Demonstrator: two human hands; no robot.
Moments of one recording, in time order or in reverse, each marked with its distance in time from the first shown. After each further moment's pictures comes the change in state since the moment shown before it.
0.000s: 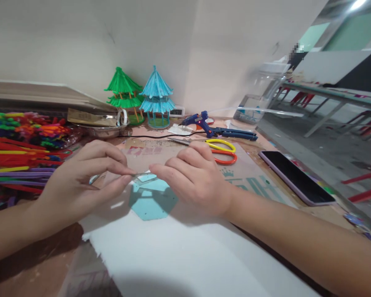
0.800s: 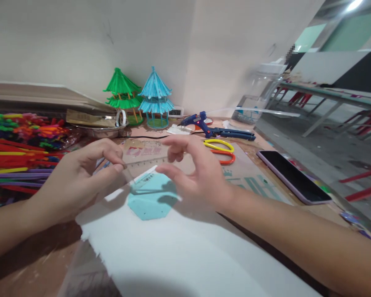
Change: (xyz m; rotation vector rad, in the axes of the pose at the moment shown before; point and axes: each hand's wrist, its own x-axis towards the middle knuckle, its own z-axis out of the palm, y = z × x) left_hand 0.003 -0.004 0.002 -0.219 0.028 -0.278; right_hand 0.004 0.002 0.003 0.461 0.066 0.511
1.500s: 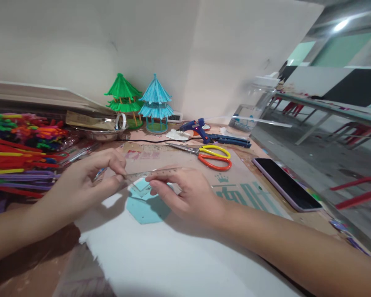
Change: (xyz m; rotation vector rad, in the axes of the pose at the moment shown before) left_hand -0.003 0.002 0.003 -0.012 -0.046 -0.035; right_hand -0.003 -0.022 0.004 0.037 -0.213 0.040
